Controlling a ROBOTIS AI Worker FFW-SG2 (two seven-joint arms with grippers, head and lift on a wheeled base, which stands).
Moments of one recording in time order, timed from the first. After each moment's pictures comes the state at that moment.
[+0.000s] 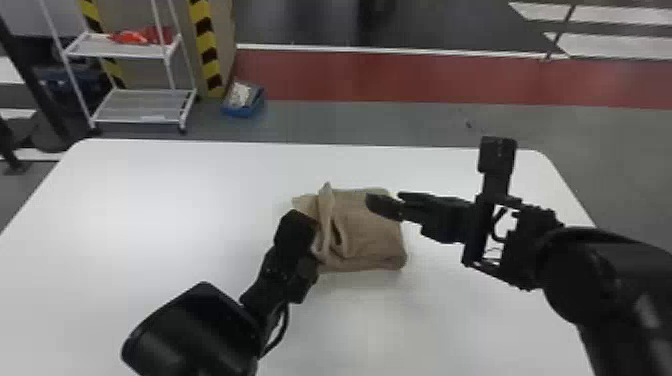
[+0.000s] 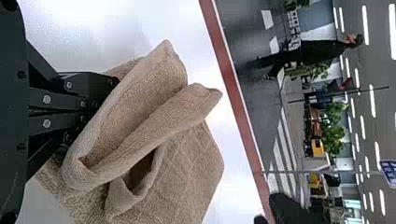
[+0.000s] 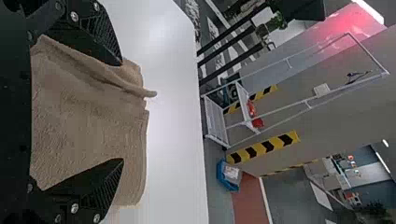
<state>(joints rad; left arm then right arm) -0.07 0.20 -0.56 -1.65 0.11 0.49 0.17 -0.09 -0.20 0.00 -1.87 -0.50 0.92 0.37</state>
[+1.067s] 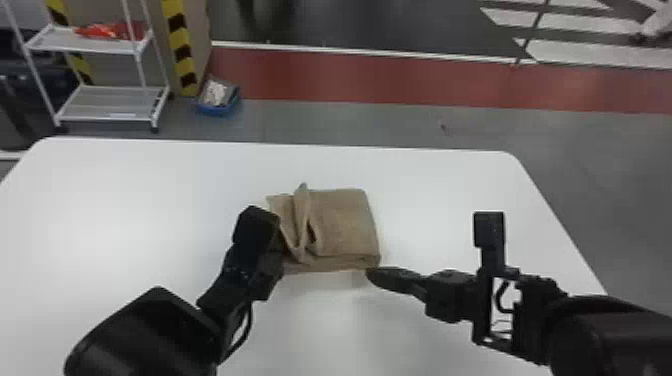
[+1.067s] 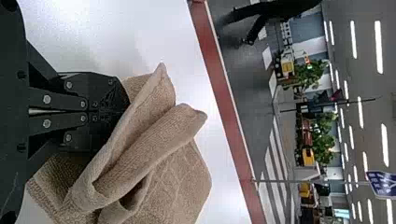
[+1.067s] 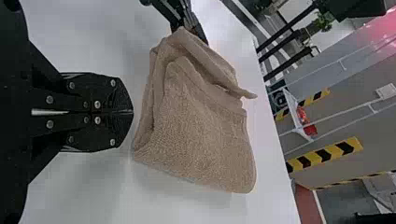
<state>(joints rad) -0.03 0.22 -0.52 -1.72 0.11 0.48 0.18 0.14 -0.25 -0.06 -1.95 -0.39 0.98 0.59</state>
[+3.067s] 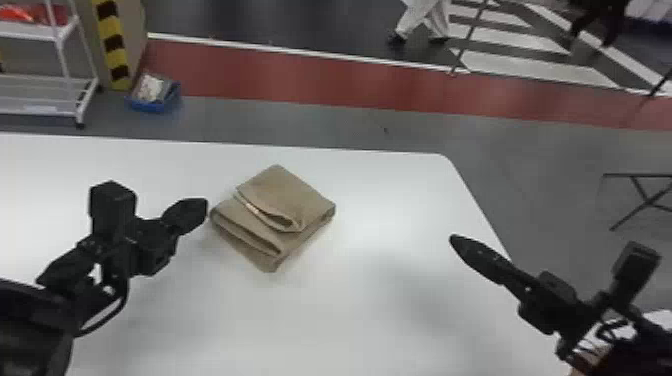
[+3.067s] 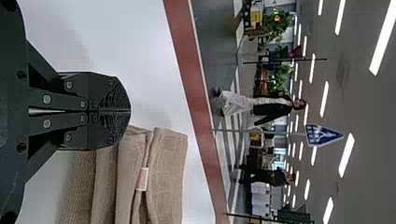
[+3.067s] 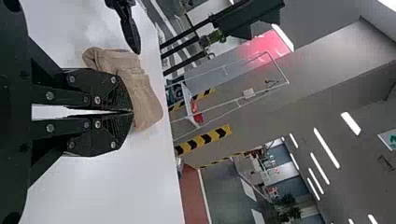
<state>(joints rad) -0.20 0.27 -0.40 -1.29 0.26 0.04 -0.30 0.39 -0.24 -0.62 -1.96 -0.56 0.57 0.99</state>
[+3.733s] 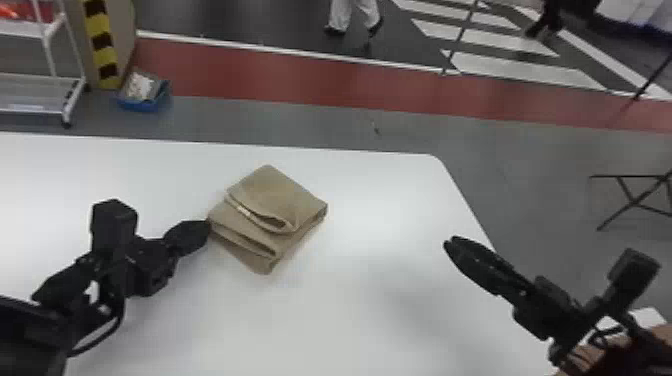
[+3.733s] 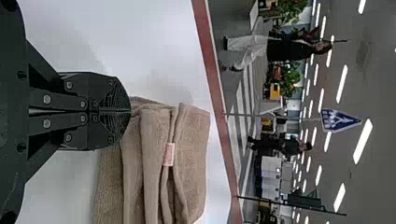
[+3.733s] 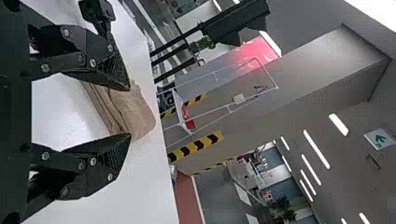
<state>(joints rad) -0.18 0.27 -0.43 -1.29 0.26 0.07 -0.36 0.41 -0.21 -0.64 -1.98 -0.61 0.58 1.01</state>
